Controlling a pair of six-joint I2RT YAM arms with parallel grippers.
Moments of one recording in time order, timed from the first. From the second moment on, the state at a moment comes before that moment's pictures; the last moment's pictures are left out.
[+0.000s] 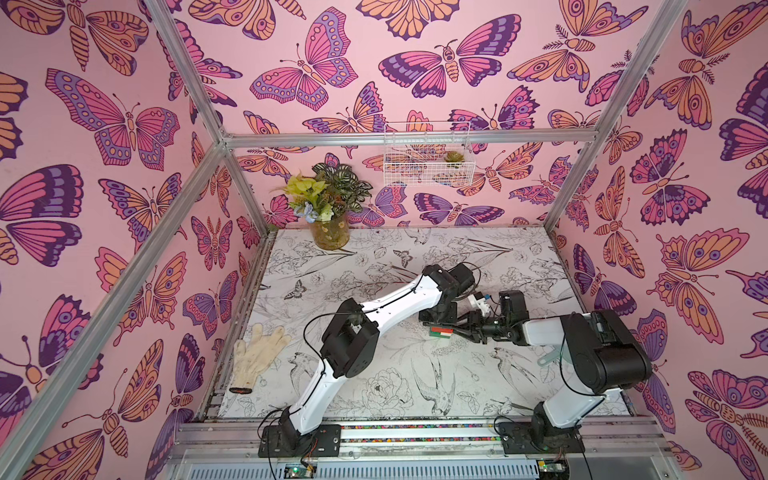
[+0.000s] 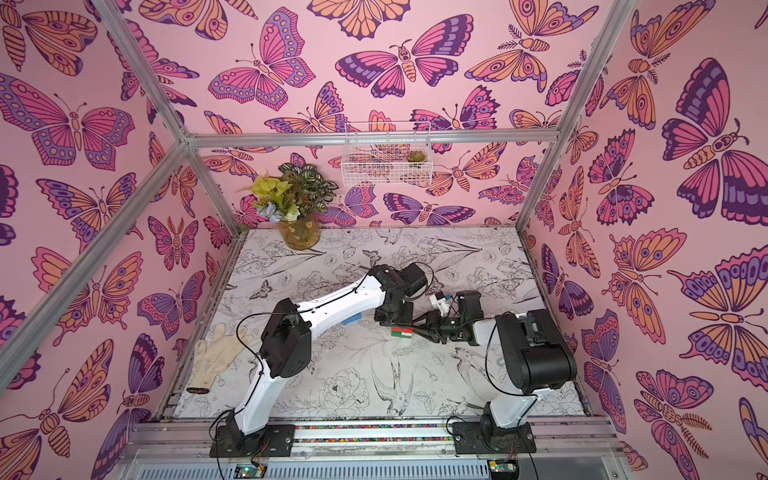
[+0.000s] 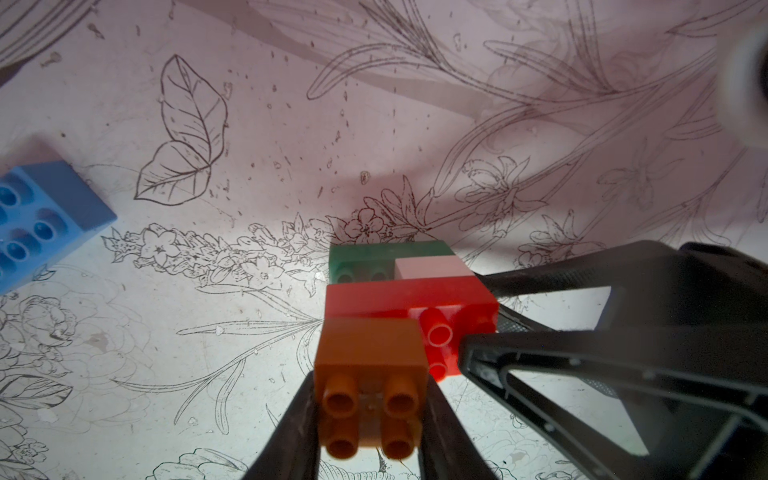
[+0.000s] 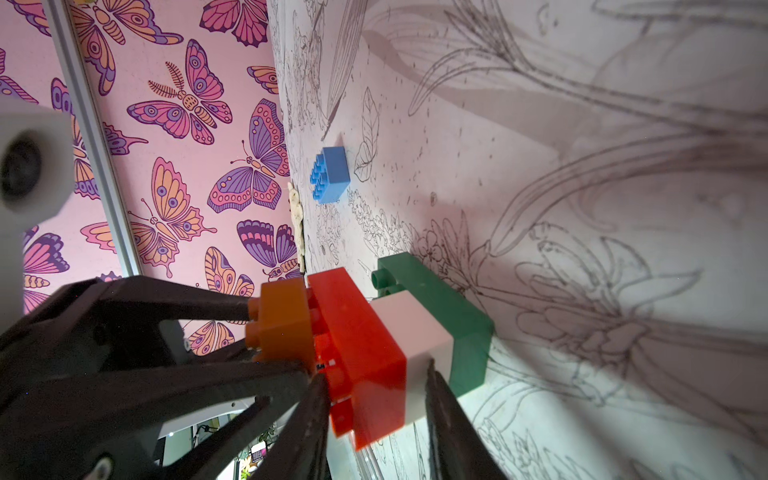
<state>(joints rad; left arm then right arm) -0.93 2.23 2.01 -1.20 0.01 -0.76 0.15 1.68 0.54 0.26 -1.03 0.73</state>
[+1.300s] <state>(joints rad) -0.93 2.27 2.05 -1.23 0.00 -0.73 0.15 1.70 0.57 0.22 -1.05 0.69</state>
